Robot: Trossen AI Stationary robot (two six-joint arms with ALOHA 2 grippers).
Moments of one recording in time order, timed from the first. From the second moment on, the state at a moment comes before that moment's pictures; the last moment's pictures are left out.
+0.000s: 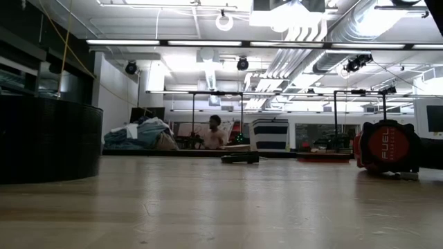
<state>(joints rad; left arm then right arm) 0.02 1.15 1.75 -1.41 0.30 -0.58 -0.11 1.89 2.07 -0.01 -0.16 -0.13</state>
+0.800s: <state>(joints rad) 0.03 1.22 0.96 -0.76 0.02 -0.08 -0.01 1.67 2.07 -1.09 0.24 0.12</state>
